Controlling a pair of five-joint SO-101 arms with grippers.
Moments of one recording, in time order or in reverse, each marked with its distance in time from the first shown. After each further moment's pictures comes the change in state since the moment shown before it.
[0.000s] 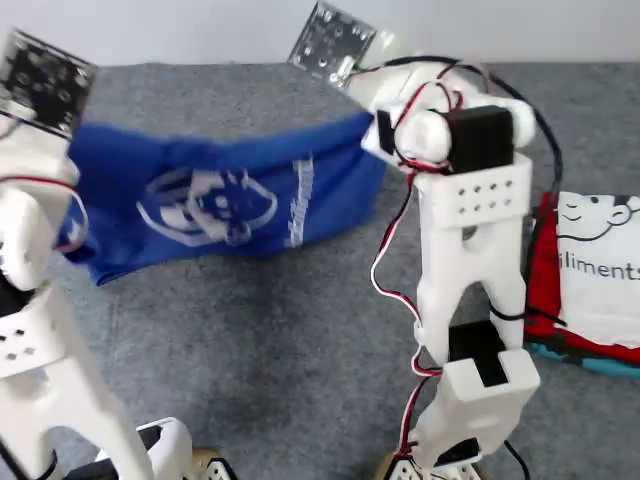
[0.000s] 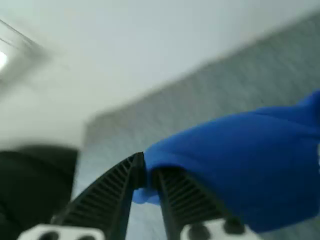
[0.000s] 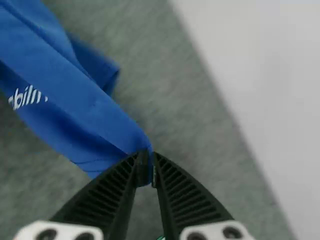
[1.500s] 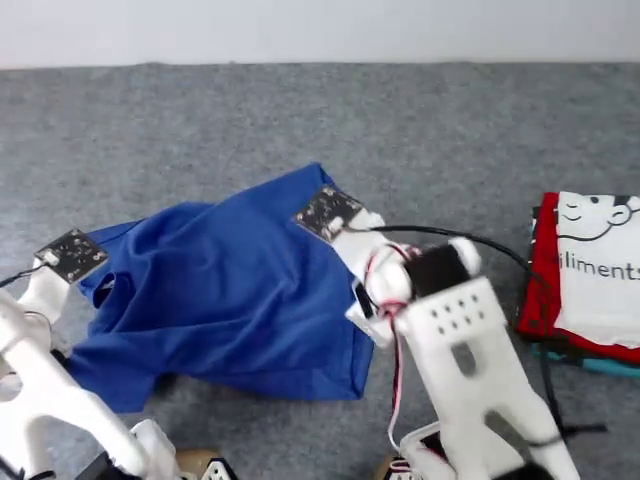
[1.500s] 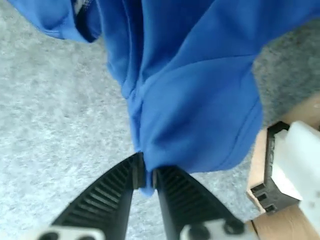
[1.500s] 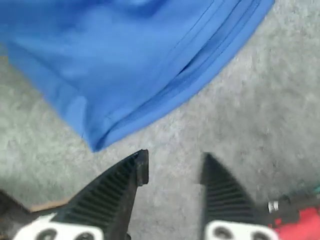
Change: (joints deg) left arm -28.0 -0.1 39.2 13.3 -40.3; right arm -9.8 -41.5 82.3 -10.7 -25.1
